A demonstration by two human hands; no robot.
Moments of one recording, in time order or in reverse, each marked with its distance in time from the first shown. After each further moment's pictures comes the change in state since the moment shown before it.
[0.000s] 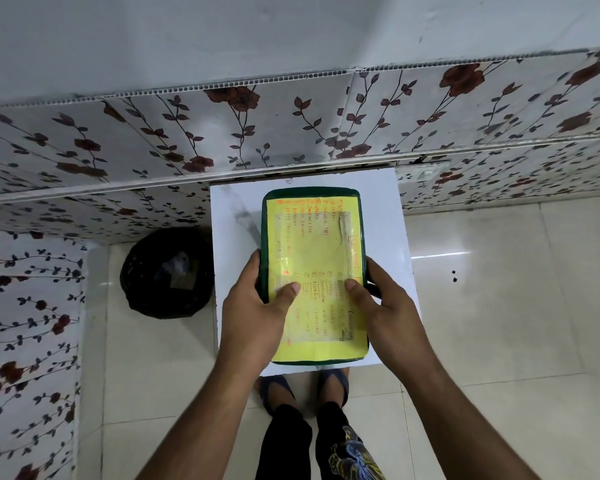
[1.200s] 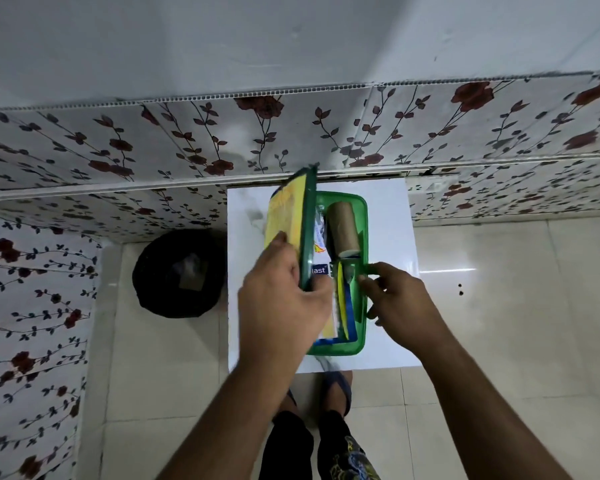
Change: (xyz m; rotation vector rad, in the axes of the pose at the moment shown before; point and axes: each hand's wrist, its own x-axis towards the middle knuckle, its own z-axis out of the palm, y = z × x) left_hand -0.021 0.047 0.002 0.393 0.260 0.289; right_hand 0.021 -0.006 -0.012 -0.359 -0.056 -0.013
